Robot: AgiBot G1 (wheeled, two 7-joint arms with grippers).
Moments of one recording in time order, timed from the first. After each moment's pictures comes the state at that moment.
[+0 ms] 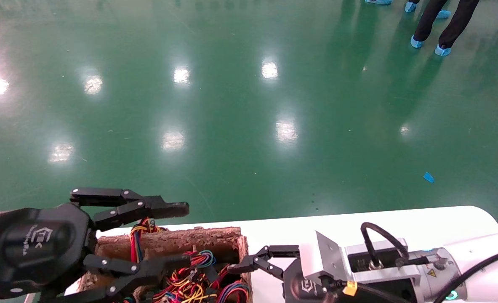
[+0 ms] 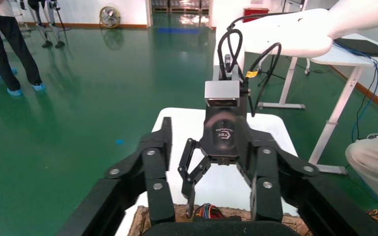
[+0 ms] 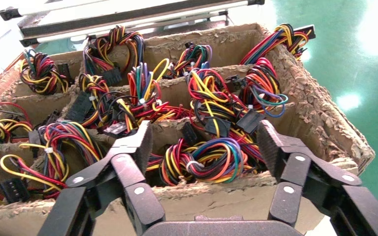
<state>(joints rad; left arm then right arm) -1.07 0.61 0.28 -1.28 0.72 1.49 -0.18 1.21 -0.85 -0.62 1.06 -1.01 -1.51 0.05</state>
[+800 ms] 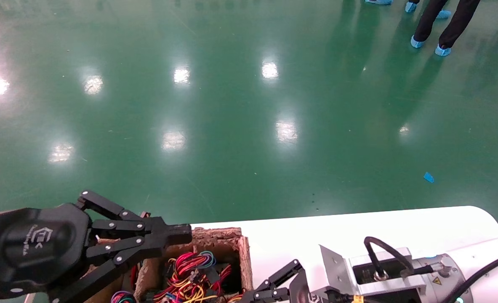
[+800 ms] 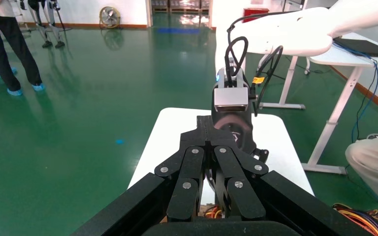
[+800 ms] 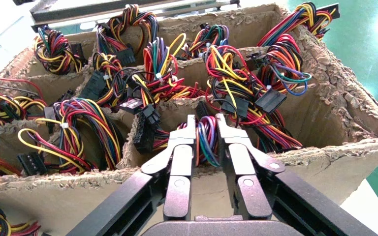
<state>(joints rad) -1.07 0.61 0.28 -1.28 0.72 1.49 -0.18 1.22 -0.85 -0.65 1.03 -1.04 -1.54 0.01</state>
